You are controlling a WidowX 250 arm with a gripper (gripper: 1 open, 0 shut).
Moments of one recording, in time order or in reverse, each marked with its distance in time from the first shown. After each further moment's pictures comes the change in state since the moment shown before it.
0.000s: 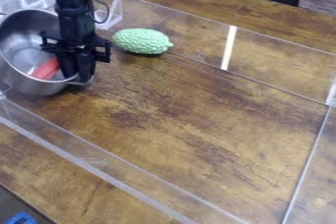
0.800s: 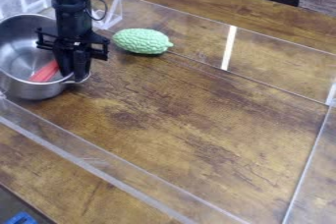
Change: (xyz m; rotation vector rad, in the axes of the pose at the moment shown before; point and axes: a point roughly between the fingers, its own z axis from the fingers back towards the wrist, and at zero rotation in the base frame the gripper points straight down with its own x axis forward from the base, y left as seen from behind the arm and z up) arm -0.005 -0.002 0.007 0.021 0.021 0.007
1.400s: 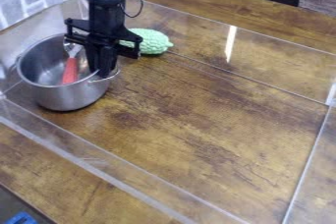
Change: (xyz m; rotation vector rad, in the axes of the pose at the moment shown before) arm -0.003 -0.041 0.021 0.042 -0.014 -0.065
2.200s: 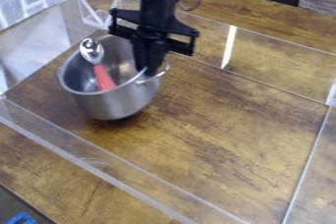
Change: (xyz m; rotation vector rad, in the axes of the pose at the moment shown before) arm -0.024 -0.083 0.042 0.030 -0.024 -0.016
